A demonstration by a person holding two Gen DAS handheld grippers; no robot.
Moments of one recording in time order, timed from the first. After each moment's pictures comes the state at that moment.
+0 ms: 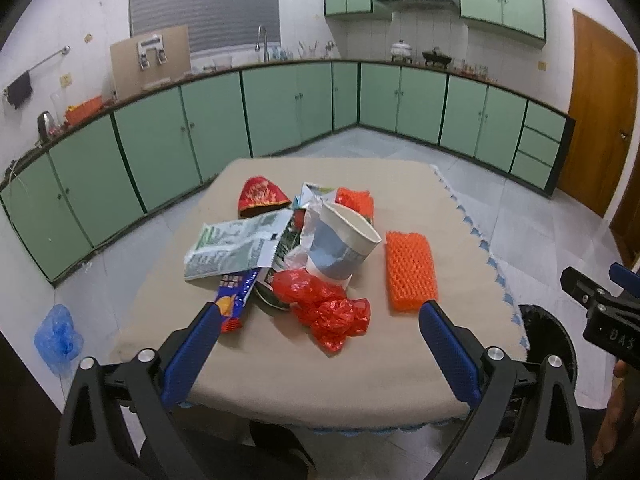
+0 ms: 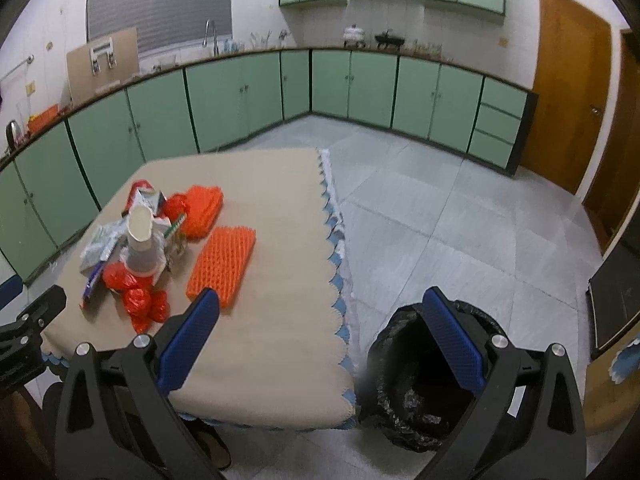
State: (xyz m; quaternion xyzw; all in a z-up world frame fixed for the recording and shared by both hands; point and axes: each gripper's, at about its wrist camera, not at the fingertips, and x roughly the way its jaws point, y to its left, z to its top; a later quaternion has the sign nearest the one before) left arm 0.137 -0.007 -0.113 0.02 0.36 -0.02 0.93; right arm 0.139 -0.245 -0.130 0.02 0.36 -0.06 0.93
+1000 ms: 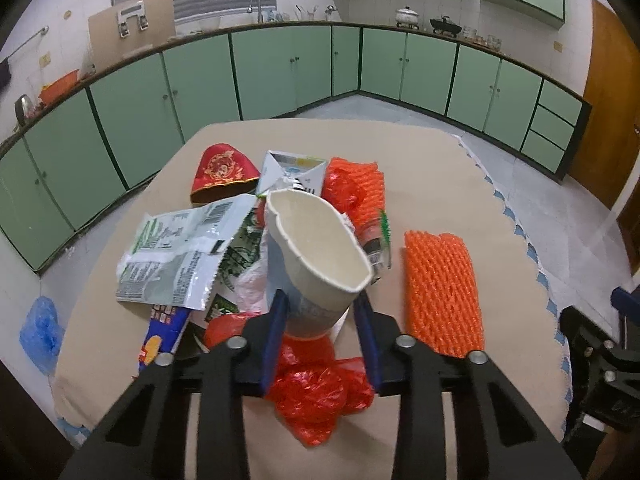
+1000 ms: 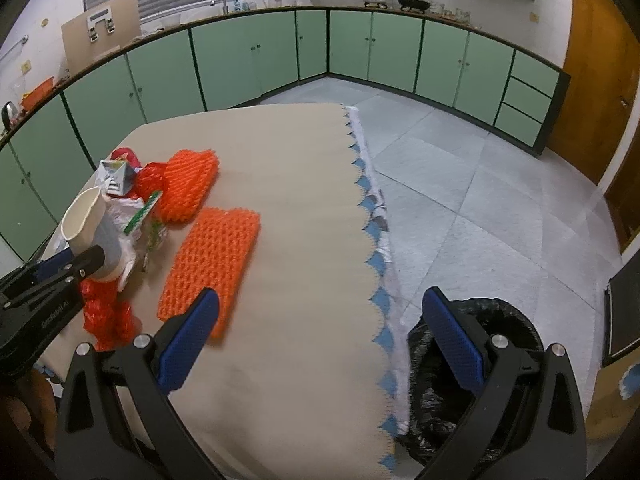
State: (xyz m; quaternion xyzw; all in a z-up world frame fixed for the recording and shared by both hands) left arm 0.248 -0.018 -0.179 0.01 0.41 -0.02 0.91; right arm 0.228 -0.236 -0.189 0.02 0.42 -0.03 0.91
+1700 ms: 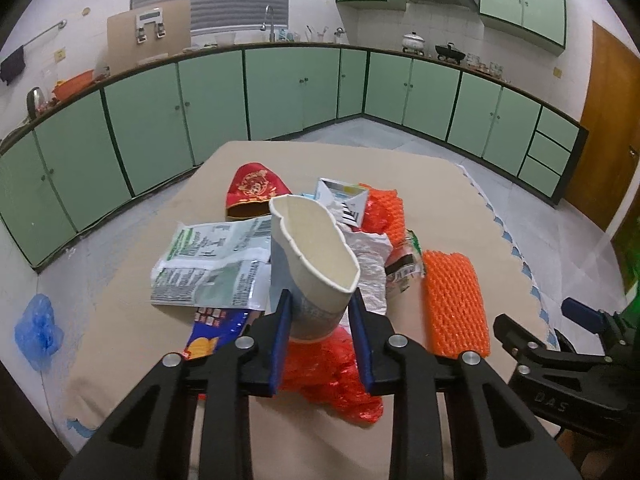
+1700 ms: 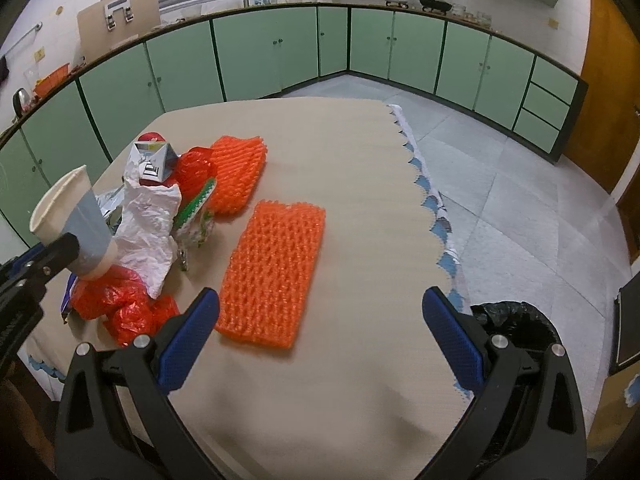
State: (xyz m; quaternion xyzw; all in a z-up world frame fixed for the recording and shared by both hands) left arm 0.225 0.018 -0.156 -0.01 0.37 -0.02 0.93; right arm 0.240 -0.183 -0.202 0.01 0.43 -0.01 0.91
